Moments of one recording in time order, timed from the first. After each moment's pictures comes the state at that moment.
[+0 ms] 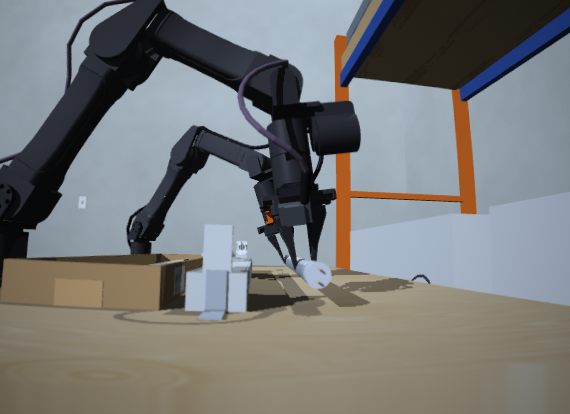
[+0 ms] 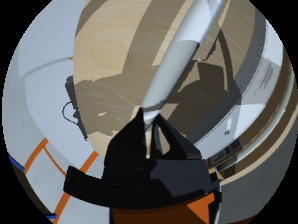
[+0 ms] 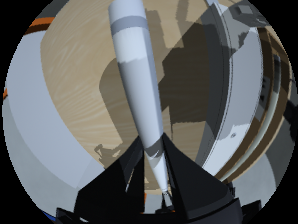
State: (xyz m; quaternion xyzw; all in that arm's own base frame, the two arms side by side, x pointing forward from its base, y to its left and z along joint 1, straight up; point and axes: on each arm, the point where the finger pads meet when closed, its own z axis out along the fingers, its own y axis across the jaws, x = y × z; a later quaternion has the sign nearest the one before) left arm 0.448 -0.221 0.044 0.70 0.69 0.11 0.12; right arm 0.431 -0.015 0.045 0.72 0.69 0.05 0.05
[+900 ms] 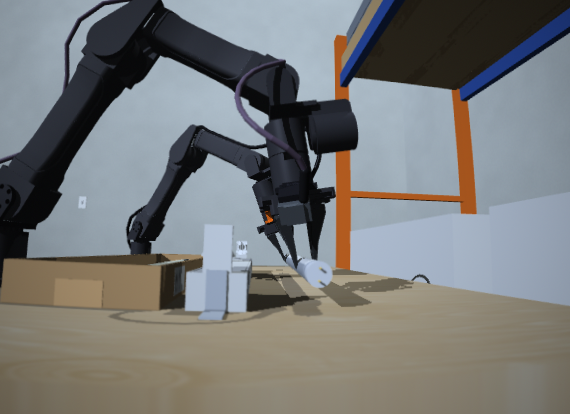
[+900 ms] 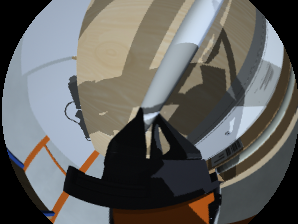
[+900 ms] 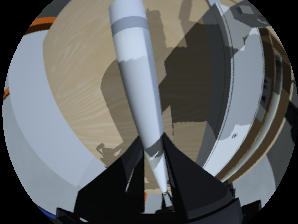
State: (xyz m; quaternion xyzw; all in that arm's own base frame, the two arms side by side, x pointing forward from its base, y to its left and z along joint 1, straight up) left arm 0.449 -0.221 0.048 0.70 0.69 0.12 0.13; right arm 0.432 -0.015 0.047 0.72 0.69 0.06 0.06
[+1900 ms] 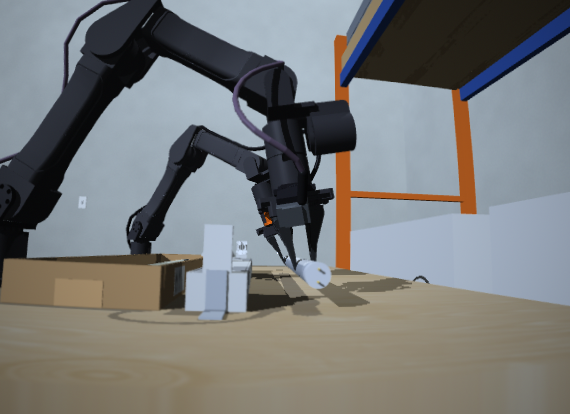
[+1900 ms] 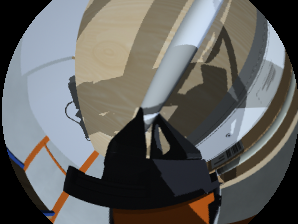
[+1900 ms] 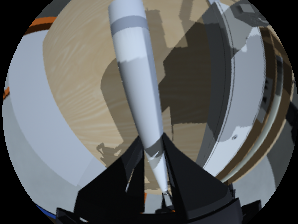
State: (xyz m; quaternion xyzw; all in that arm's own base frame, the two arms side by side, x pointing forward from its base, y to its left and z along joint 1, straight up) left arm 0.447 -0.221 0.043 0.70 0.69 0.12 0.13; right arm 0.431 -0.015 0.045 0.72 0.69 0.06 0.06
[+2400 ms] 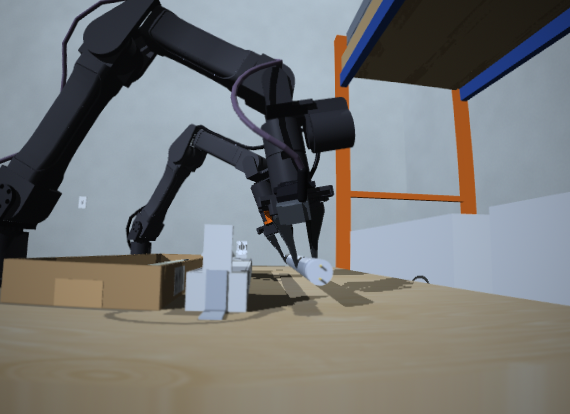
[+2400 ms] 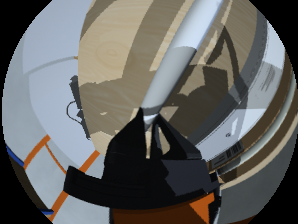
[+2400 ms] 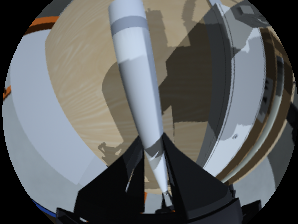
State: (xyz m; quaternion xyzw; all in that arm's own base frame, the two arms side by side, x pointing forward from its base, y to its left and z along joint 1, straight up) left arm 0.449 -0.222 0.047 0.70 0.69 0.13 0.14; right arm 0.432 -0.015 0.048 0.72 0.69 0.07 0.07
